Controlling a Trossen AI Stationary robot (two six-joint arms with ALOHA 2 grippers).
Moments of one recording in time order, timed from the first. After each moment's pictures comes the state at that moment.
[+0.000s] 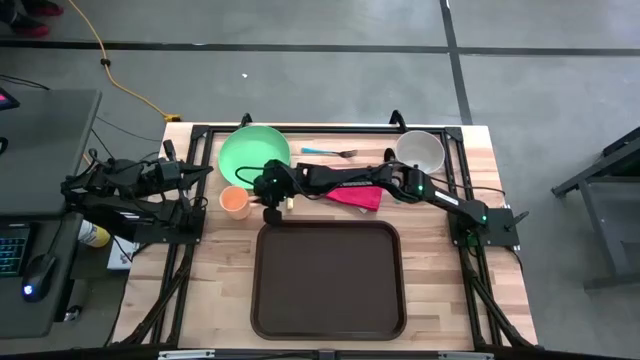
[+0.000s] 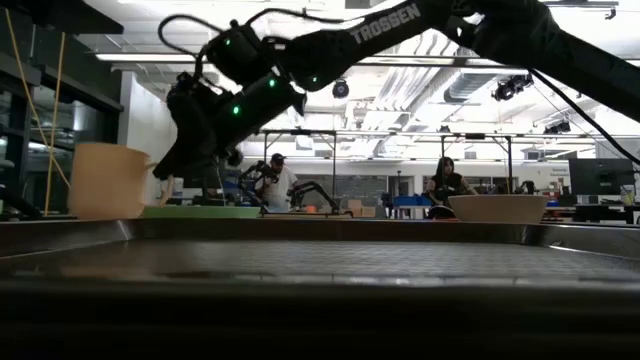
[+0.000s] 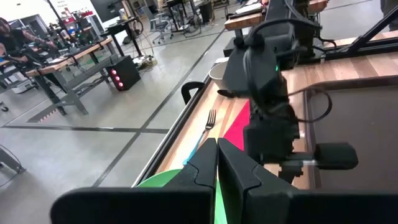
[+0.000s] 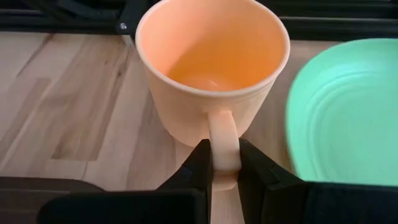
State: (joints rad) left arm -0.16 0.11 0.69 -0.80 -0.58 0.18; right arm -0.13 2.51 2.17 -0.23 -0.16 -0.09
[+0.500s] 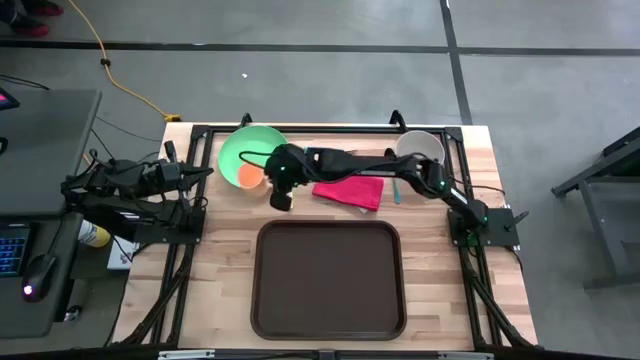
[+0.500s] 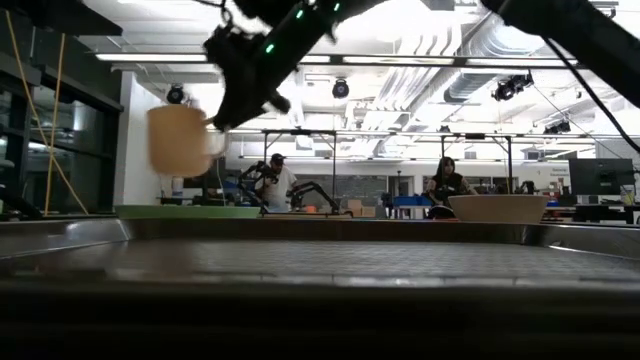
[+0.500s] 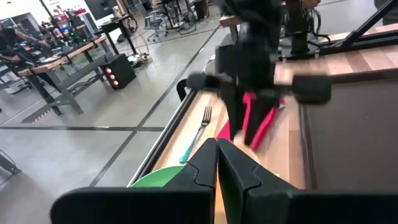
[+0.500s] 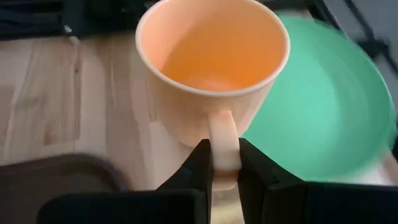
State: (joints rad) left arm -0.16 0.11 0.69 -0.81 -0.57 0.18; right arm -0.13 2.29 2.17 -0.62 0.09 0.05
